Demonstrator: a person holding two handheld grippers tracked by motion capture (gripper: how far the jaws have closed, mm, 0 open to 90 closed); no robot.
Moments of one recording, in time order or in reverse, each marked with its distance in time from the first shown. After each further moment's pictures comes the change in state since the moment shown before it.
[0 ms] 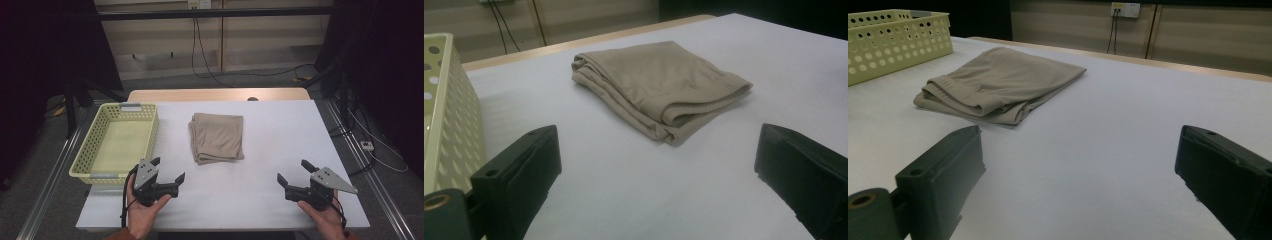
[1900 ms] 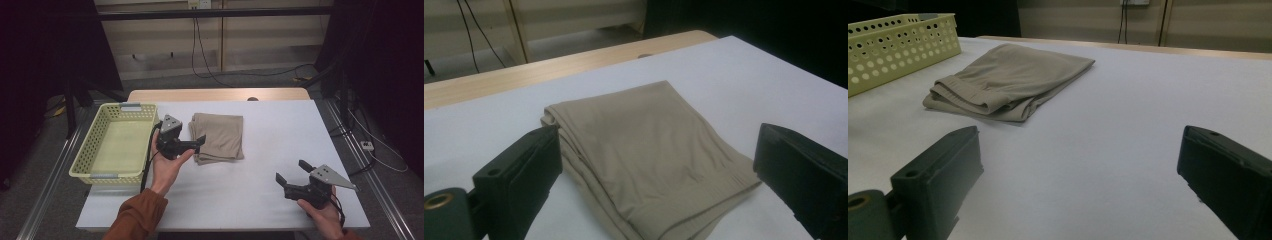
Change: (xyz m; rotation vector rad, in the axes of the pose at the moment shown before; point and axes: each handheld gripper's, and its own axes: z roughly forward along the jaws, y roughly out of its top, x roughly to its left) left arm 0.012 0.084 0.092 0.068 -0.073 -0.073; right arm -0.005 -0.003 0.008 0.021 0.044 0.060
